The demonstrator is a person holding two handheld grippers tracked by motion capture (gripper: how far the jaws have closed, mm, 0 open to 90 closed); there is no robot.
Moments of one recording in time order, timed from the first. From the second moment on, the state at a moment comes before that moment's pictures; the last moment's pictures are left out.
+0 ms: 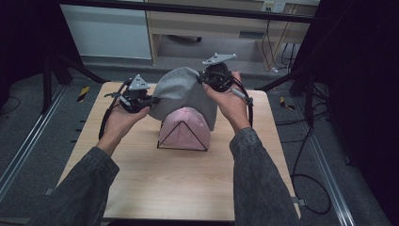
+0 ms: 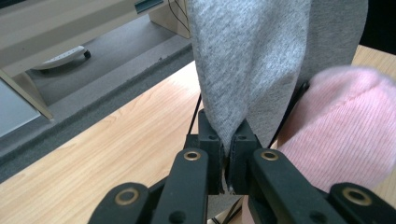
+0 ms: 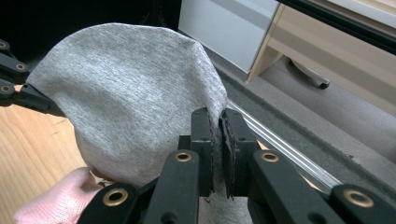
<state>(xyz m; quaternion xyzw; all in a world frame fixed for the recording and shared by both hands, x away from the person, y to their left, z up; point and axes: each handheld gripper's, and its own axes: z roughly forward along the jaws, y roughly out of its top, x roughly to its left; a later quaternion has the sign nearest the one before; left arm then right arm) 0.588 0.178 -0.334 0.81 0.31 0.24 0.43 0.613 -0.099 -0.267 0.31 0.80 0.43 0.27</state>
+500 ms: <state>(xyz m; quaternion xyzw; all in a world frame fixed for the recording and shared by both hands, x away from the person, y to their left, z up) 0.591 0.182 -0.376 0.82 0.32 0.22 0.42 0.618 -0.091 -0.306 0.32 0.82 0.41 0.26</state>
